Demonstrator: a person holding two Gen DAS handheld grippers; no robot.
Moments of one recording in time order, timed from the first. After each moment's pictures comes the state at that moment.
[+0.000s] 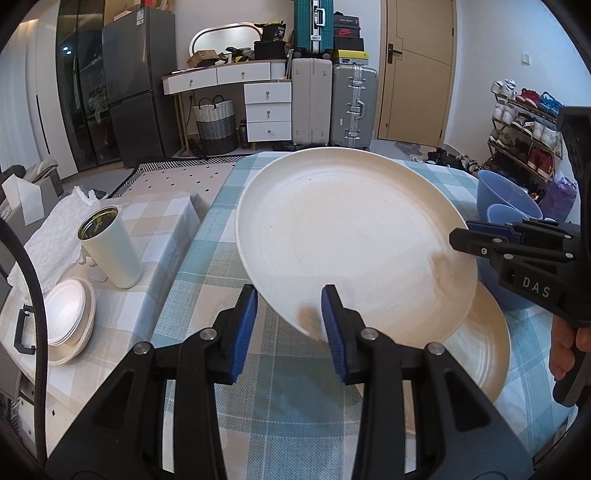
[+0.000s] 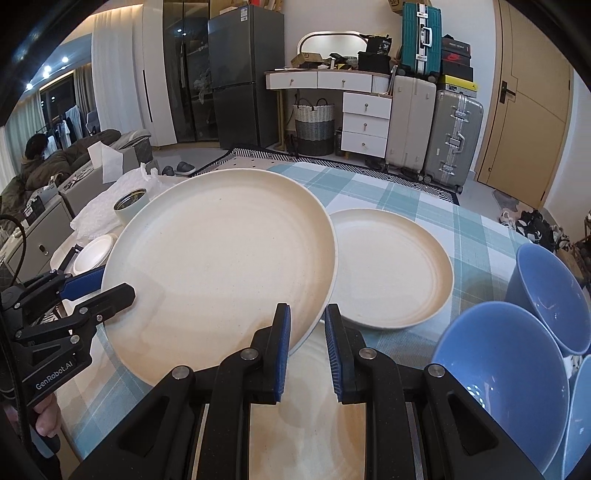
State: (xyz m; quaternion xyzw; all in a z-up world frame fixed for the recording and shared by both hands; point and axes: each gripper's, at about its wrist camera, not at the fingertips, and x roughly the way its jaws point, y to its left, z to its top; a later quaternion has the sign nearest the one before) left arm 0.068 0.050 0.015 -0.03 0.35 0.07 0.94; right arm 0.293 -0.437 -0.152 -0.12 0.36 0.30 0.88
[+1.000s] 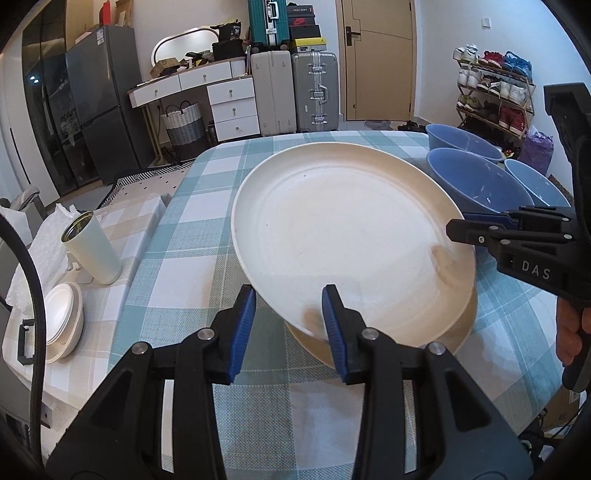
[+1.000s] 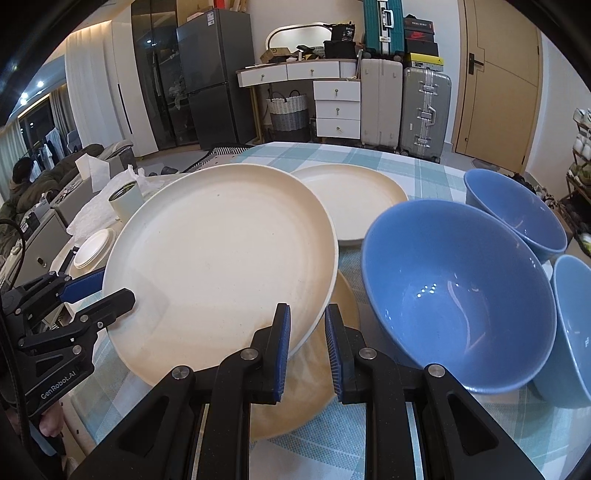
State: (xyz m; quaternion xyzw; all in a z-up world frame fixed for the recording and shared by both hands) left arm 0.014 -0.034 0.008 0.03 0.37 0.02 0.93; right arm 0.236 -0.511 -0.175 -0.07 0.39 0.26 0.88
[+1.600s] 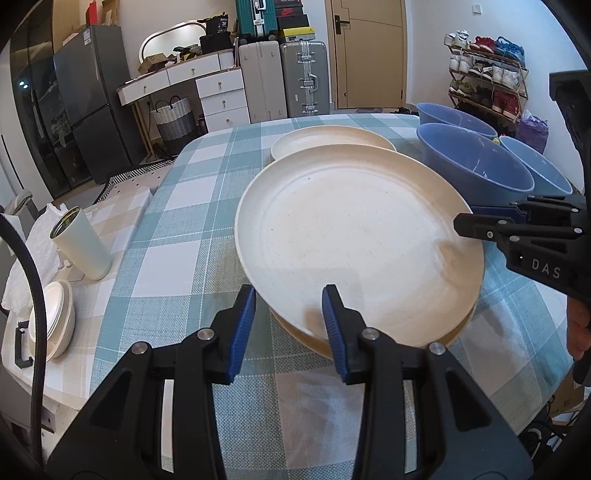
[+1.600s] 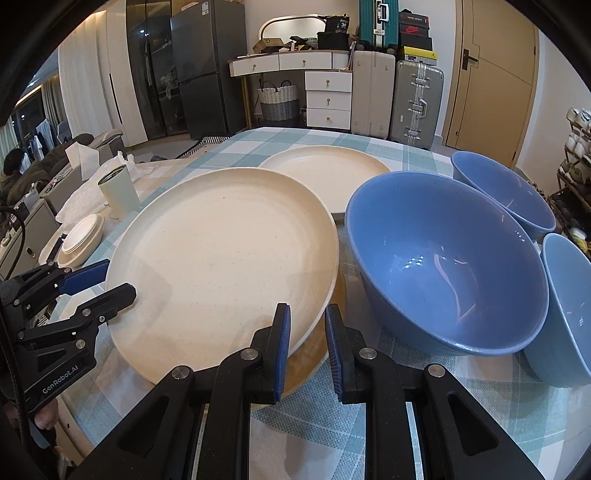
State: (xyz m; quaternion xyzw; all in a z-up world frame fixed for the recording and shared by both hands) left arm 0.022 -0.032 -0.012 0.05 0.38 0.01 0.92; right arm 0.223 -0.518 -0.190 -0.09 0.40 0.24 0.88
